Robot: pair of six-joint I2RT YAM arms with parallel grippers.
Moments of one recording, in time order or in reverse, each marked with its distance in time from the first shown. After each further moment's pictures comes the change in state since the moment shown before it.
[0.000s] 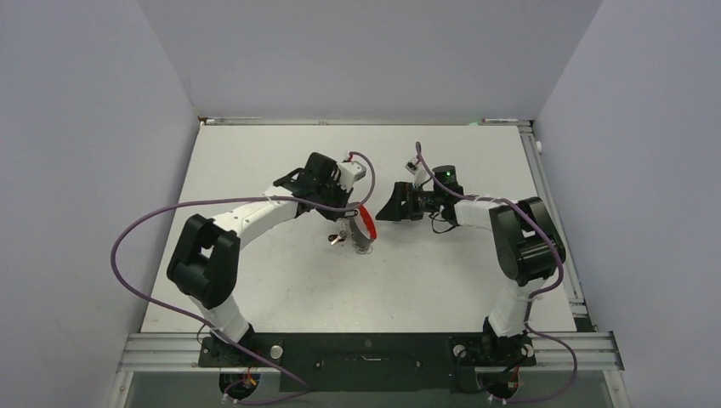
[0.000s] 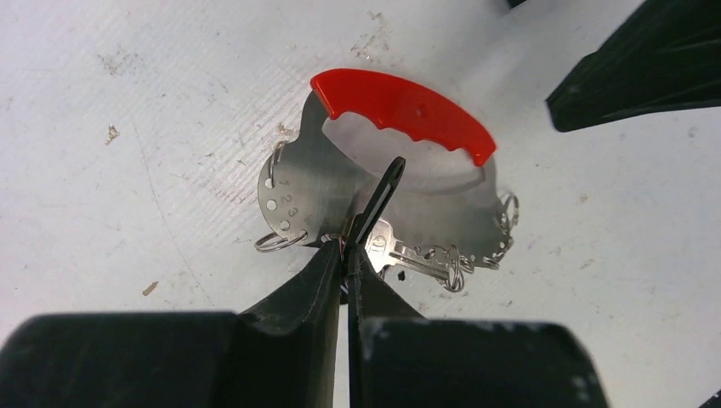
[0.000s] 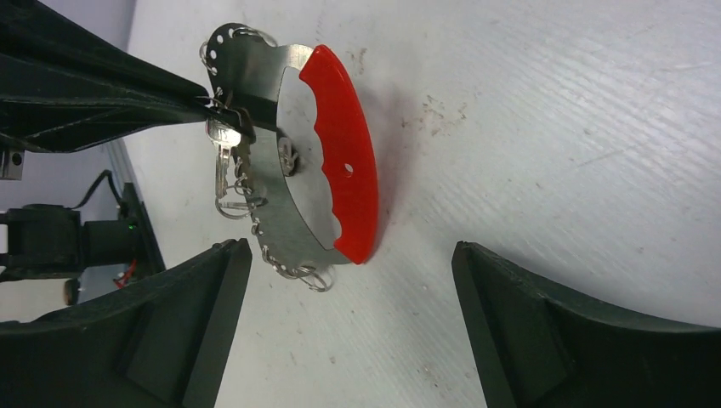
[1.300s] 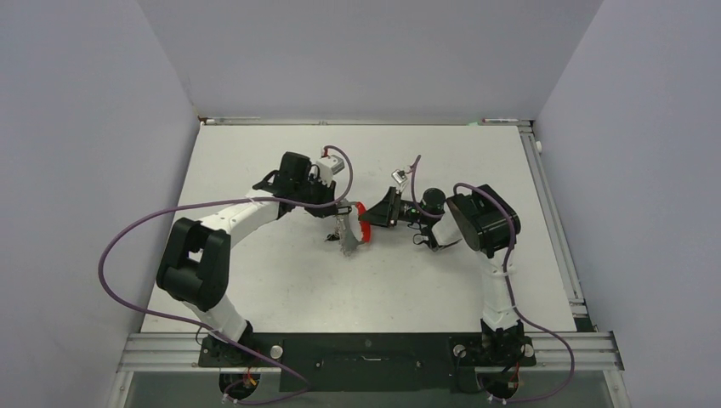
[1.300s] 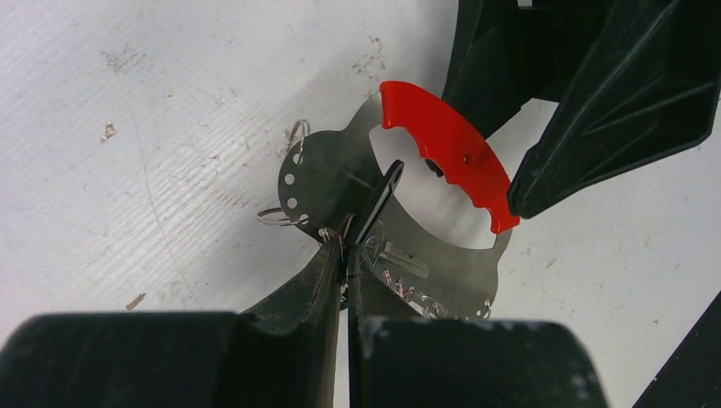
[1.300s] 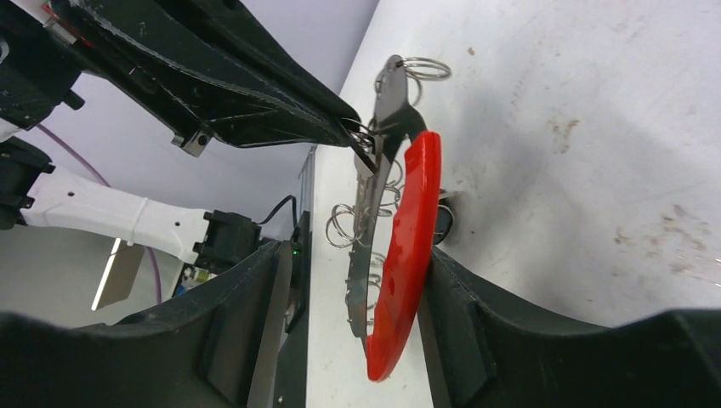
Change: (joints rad) left arm 0.153 -0.067 -0.127 0.164 0.259 -0.059; right arm 0.096 0.380 -0.101 1.231 -0.195 0.826
